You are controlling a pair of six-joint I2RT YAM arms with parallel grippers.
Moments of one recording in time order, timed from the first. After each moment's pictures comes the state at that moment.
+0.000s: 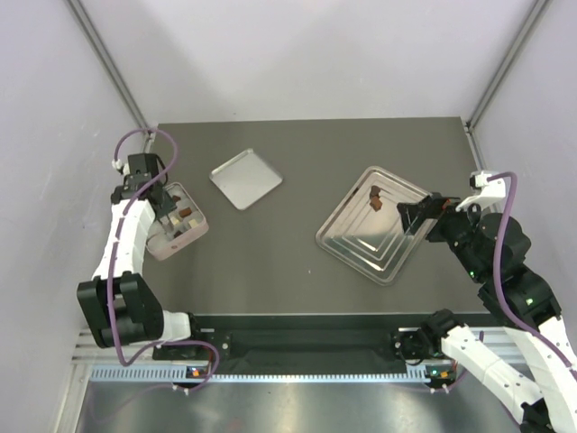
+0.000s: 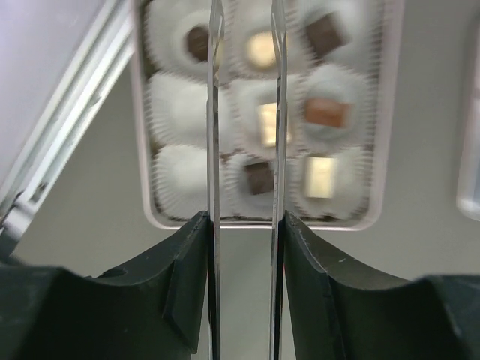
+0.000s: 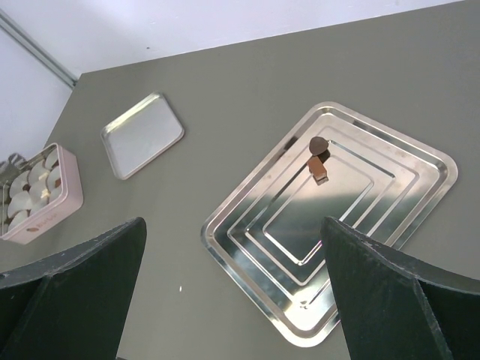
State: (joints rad) left arm 0.17 1.36 1.13 -0.74 -0.31 -0.40; right arm 0.49 0.55 1.01 -0.64 0.23 0.39
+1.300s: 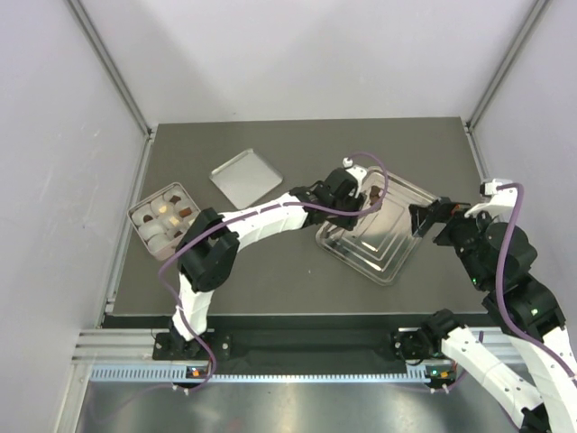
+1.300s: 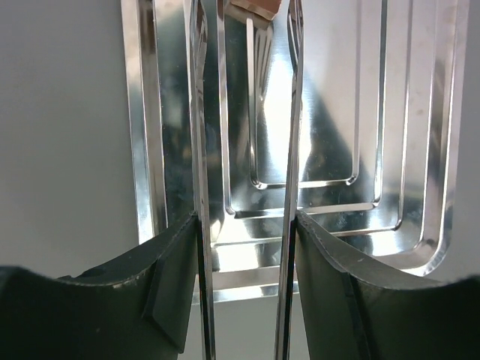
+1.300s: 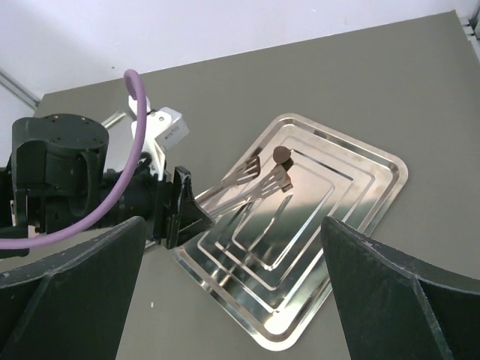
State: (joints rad) left arm -0.90 1.99 1.57 -0.35 -0.04 -0.31; right arm 0.49 0.49 0.99 -0.65 0.34 0.35
